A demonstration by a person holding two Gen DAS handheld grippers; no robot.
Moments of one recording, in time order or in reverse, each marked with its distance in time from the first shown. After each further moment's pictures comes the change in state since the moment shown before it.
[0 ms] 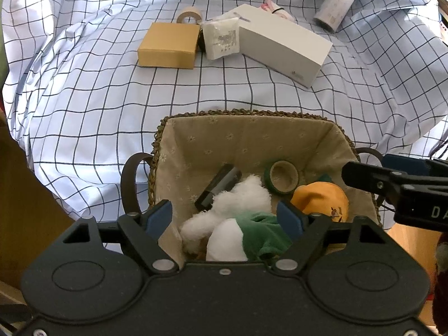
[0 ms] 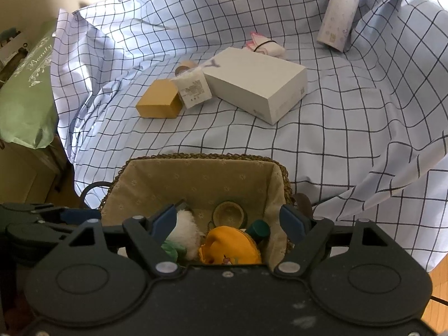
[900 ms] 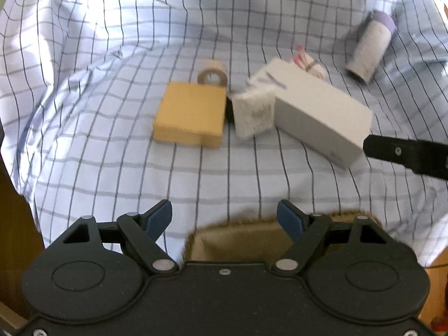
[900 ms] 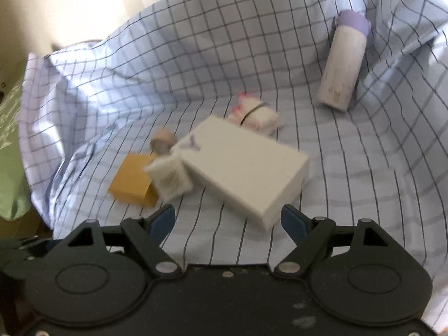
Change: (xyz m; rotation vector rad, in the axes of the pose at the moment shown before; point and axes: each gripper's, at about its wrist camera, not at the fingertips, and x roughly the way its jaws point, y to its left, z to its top) left arm 0.025 0.028 0.087 -0.029 -0.136 0.059; right arm 0.055 -0.003 0.117 0.043 -0.147 -0.062
